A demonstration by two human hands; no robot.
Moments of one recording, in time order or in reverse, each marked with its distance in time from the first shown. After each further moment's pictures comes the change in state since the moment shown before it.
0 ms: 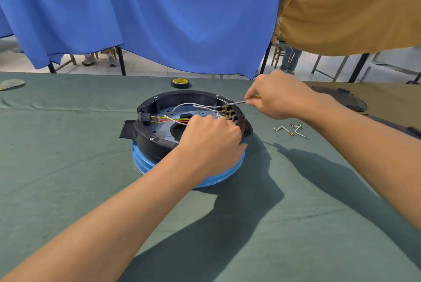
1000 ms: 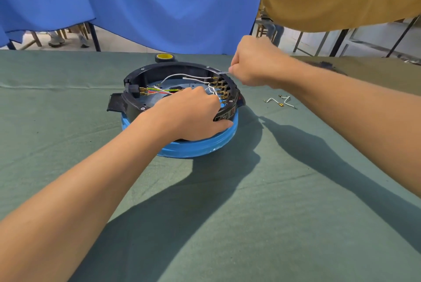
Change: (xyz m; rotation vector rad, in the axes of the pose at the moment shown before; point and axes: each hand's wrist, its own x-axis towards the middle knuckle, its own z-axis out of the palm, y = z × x) left_hand -0.004 -0.033 0.017 -0.320 -0.192 0.096; right_hand -0.001 -0.037 0.001 0.285 -0.012 0.270
